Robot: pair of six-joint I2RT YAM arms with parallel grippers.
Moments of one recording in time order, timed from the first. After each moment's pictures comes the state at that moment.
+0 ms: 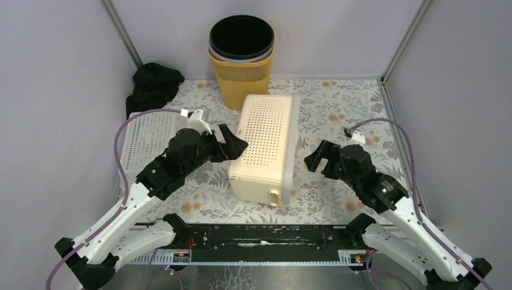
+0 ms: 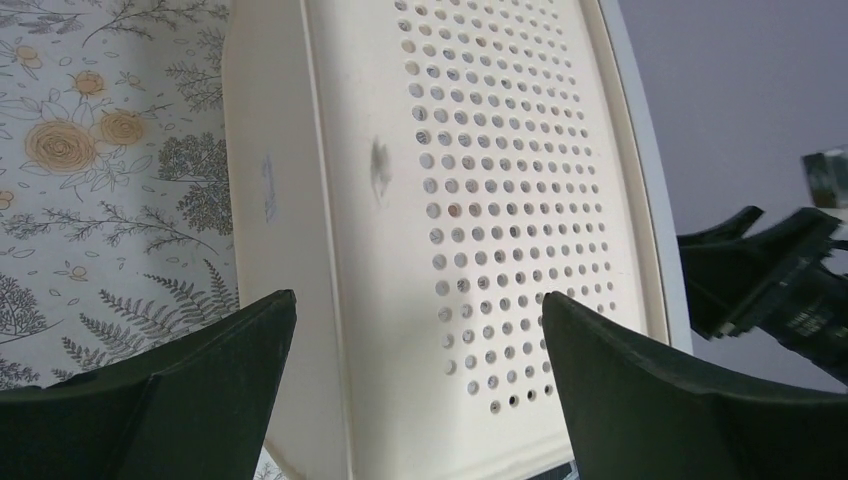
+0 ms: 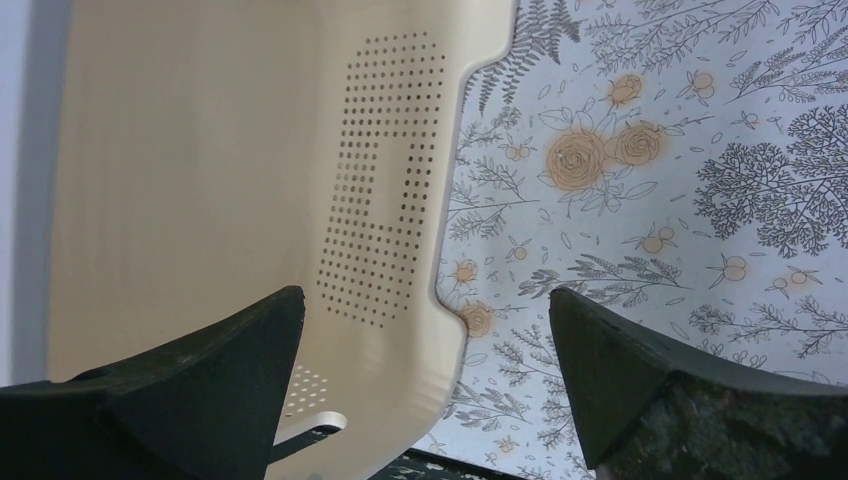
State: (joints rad) left arm -0.70 0.88 0.95 -0.44 -0.07 -0.69; right arm 0.64 0.65 0.75 -0.66 0.22 0.77
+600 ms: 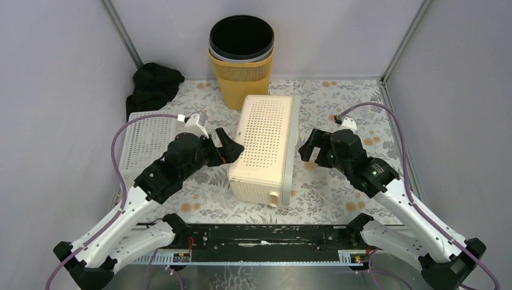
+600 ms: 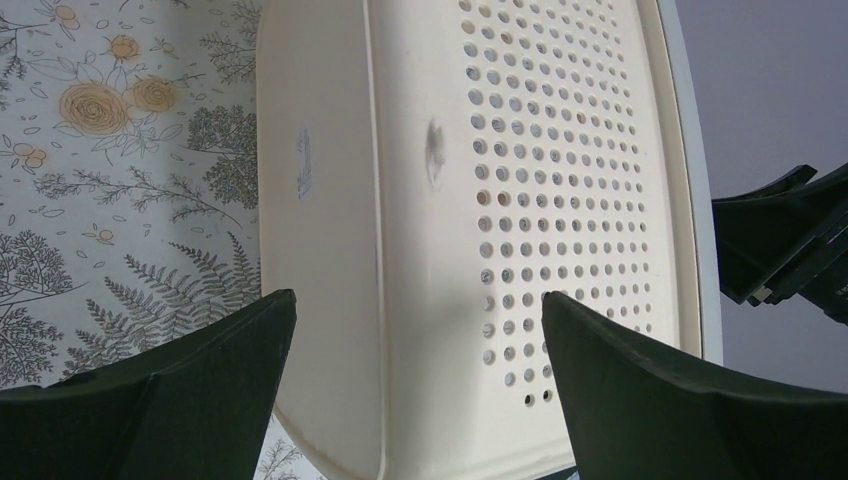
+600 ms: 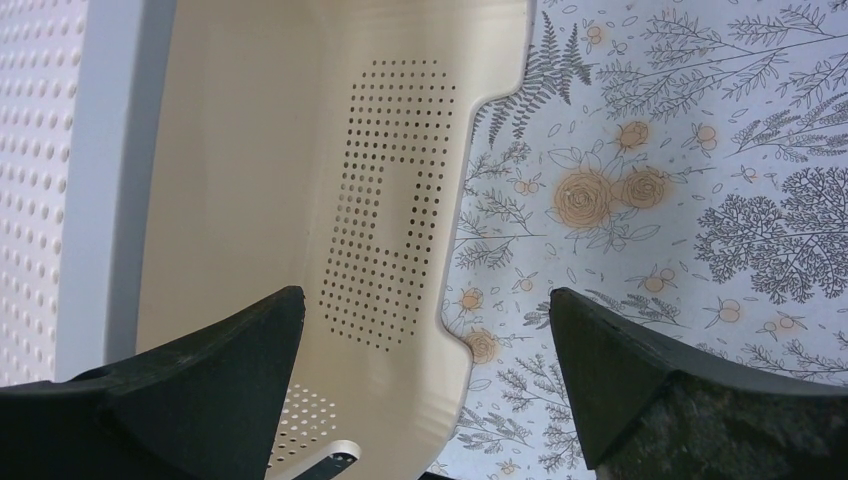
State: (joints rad) left arm -0.70 0.81 0.90 -0.50 -0.11 -0.73; right arm 0.64 0.87 0.90 -0.64 0.23 0.71
